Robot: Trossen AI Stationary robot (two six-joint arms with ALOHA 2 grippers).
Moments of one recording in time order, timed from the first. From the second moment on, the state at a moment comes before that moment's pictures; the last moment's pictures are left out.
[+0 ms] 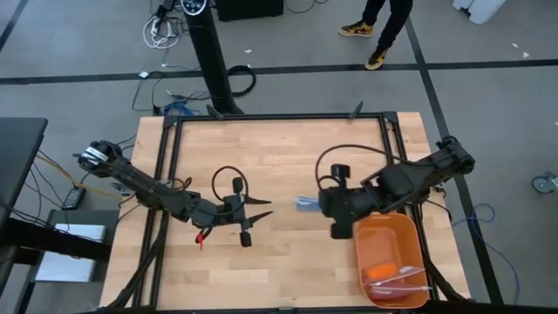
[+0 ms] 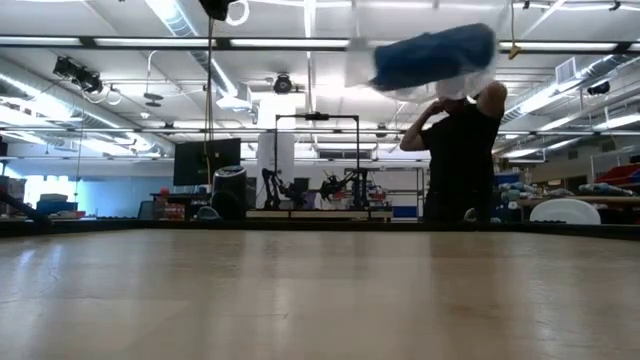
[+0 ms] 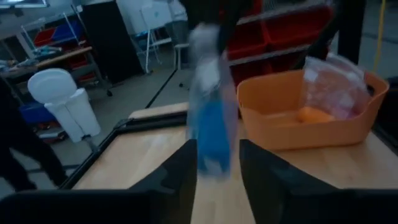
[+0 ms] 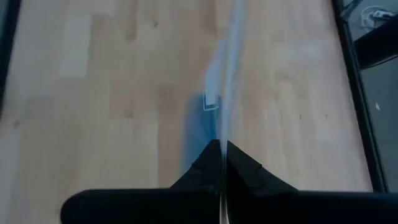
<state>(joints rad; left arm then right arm) -0.45 1.37 0.76 0.53 -0.64 0.15 0.46 1.58 1.76 -1.25 0.46 0.31</state>
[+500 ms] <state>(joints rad) -0.49 1.23 0.73 0.43 -0.78 0.11 0.77 1.57 1.89 -1.57 0.30 0.79</state>
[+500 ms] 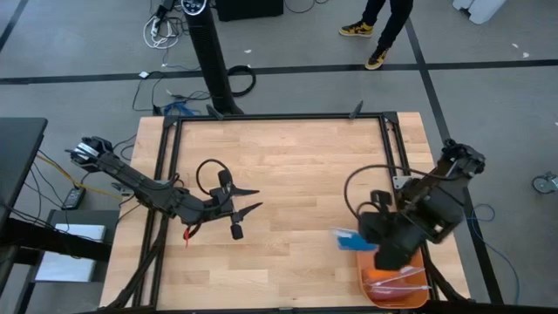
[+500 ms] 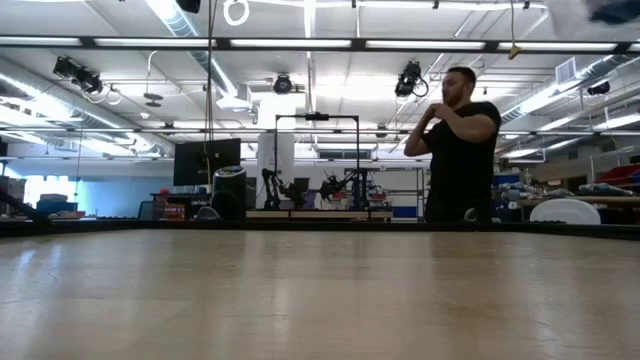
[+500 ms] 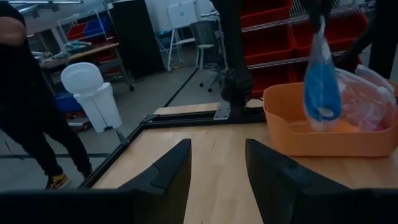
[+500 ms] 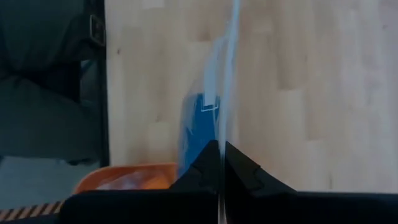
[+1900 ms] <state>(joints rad) -0.49 1.23 0.73 0.27 -0.80 0.00 1.02 1.58 1.46 -1.35 0.04 1.08</state>
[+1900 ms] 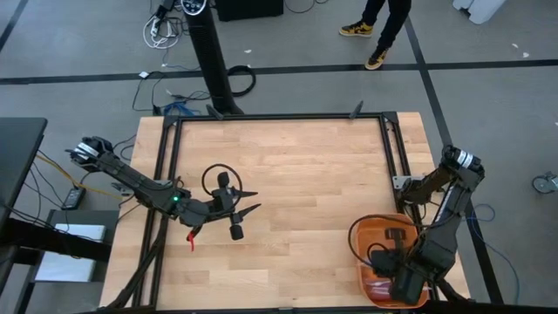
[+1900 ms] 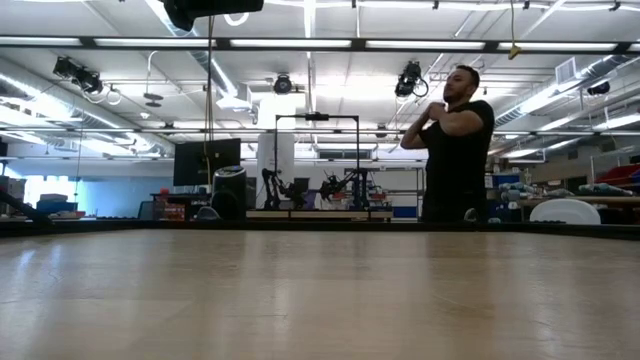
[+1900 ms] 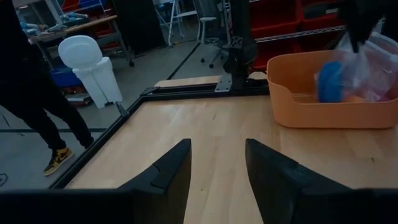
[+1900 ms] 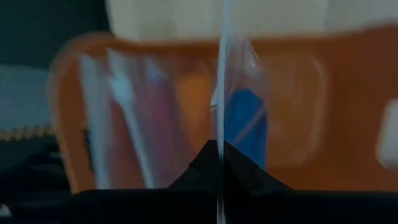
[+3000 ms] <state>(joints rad) -0.49 1.23 0.73 0.26 -0.75 -0.03 1.06 1.58 1.39 -1.33 0.06 1.41</state>
